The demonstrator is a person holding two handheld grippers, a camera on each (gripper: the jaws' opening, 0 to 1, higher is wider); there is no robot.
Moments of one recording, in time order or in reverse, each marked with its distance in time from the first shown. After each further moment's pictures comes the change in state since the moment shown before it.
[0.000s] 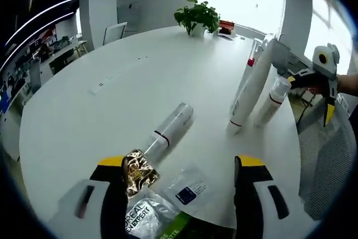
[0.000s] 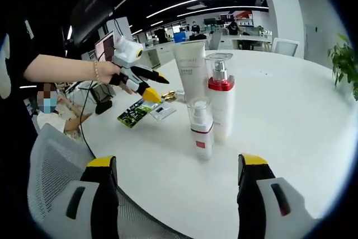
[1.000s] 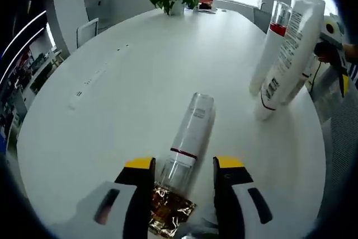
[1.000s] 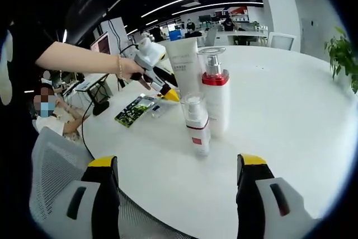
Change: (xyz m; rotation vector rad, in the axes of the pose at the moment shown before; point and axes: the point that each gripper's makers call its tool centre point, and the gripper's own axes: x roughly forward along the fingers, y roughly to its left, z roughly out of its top) left arm 0.063 0.018 -0.004 0.248 0.149 -0.099; right arm 0.001 -0.004 -0.005 0.034 0.017 -0.011
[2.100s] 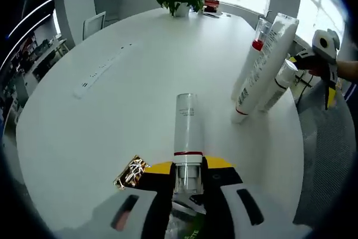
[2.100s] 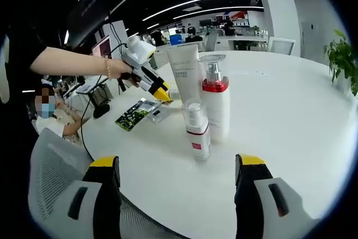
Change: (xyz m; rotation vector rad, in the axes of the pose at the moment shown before) left arm -0.051 -0.026 -0.004 -0.109 0.005 -0.010; right arm -0.003 0.001 0.008 -0.020 -0.041 0.001
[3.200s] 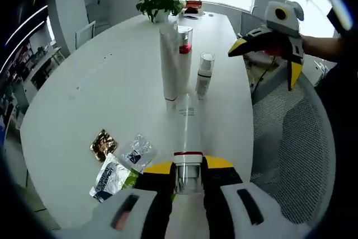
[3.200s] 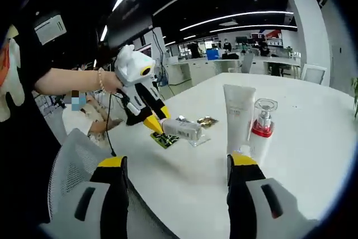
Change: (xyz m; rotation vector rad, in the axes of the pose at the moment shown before) left arm -0.087 -0.121 -0.031 0.039 -0.003 -0.047; right arm -0.005 0.071 0.055 -0.171 -0.118 0.260
